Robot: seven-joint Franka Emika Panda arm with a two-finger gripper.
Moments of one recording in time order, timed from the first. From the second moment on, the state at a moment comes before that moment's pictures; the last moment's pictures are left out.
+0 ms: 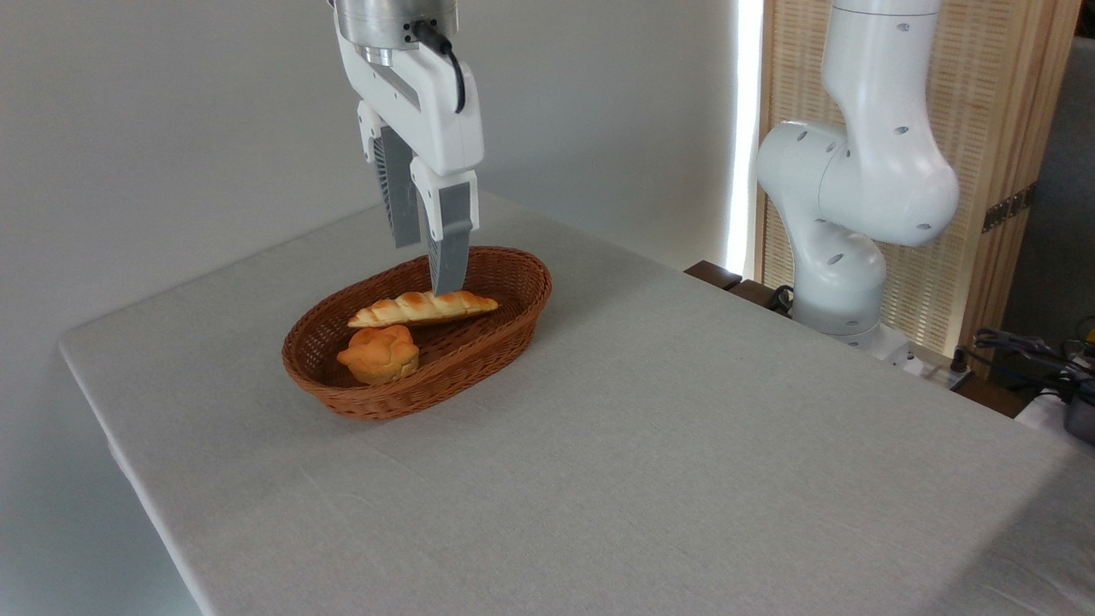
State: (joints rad) arm -0.09 -0.12 0.01 -1.74 -0.12 1.70 0.86
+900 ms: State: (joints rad) arm -0.05 -0.06 0.02 -1.65 -0.07 1.65 0.81
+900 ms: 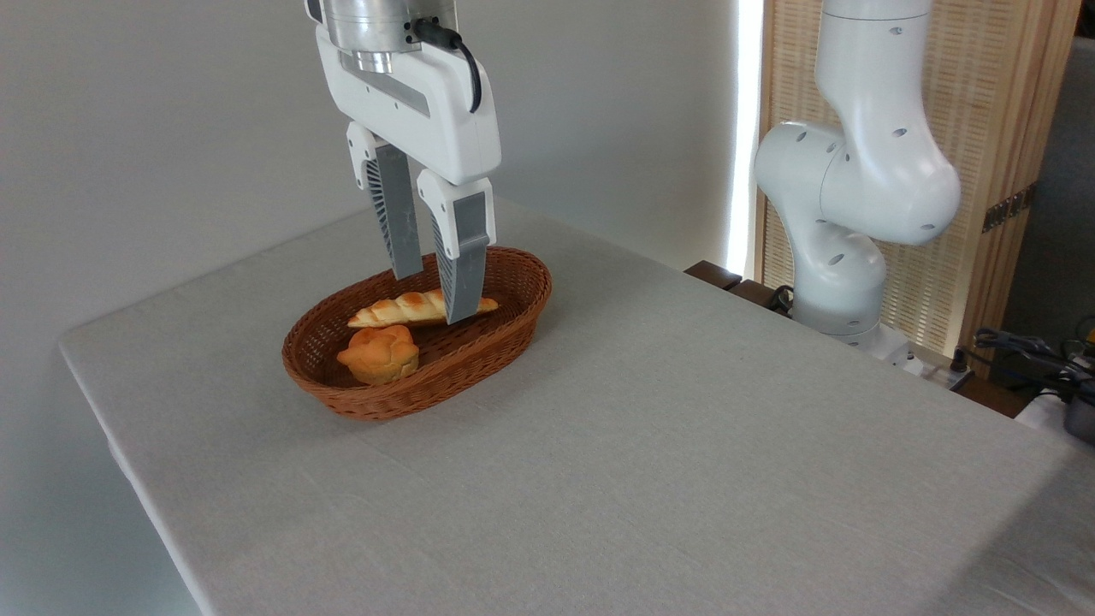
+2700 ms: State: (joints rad) arm -0.05 -0.05 0.02 -1.65 -0.07 1.62 0.78
